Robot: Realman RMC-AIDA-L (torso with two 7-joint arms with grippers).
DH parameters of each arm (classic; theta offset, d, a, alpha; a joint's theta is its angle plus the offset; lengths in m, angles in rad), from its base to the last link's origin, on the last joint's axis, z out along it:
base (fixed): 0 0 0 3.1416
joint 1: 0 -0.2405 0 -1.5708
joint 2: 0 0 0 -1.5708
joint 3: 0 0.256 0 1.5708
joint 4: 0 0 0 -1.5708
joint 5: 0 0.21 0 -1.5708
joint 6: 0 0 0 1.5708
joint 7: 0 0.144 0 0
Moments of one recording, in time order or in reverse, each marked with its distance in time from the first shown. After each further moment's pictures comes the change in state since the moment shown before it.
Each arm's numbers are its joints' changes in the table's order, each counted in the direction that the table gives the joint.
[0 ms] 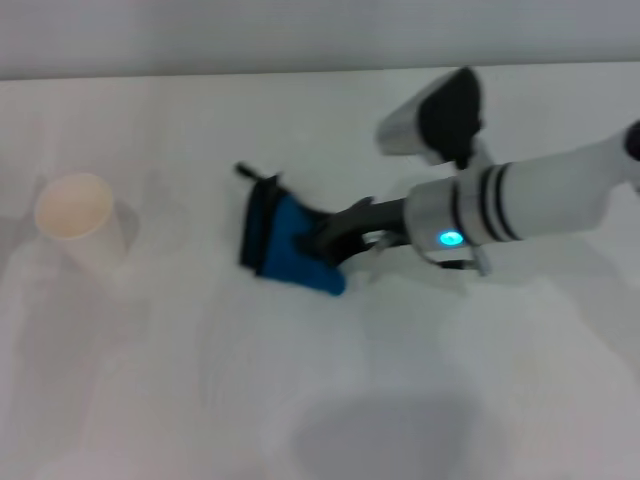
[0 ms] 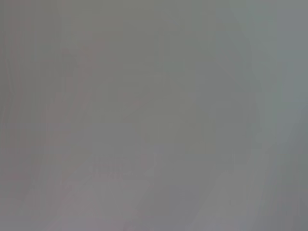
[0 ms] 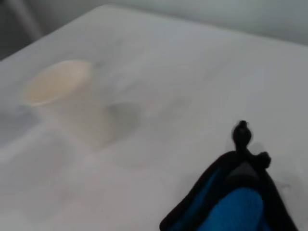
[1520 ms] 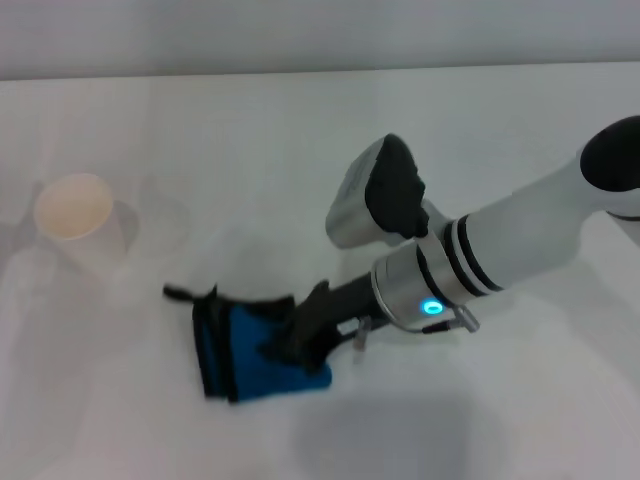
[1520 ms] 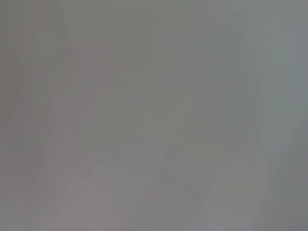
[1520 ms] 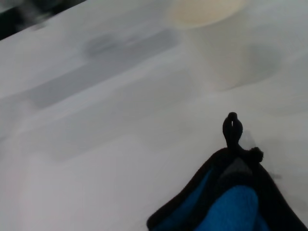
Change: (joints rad) left arm -0.016 0.003 0.003 0.002 0.001 -0.011 -0.004; right arm 0.018 0.005 -0.176 0.128 -0.072 0.162 0.047
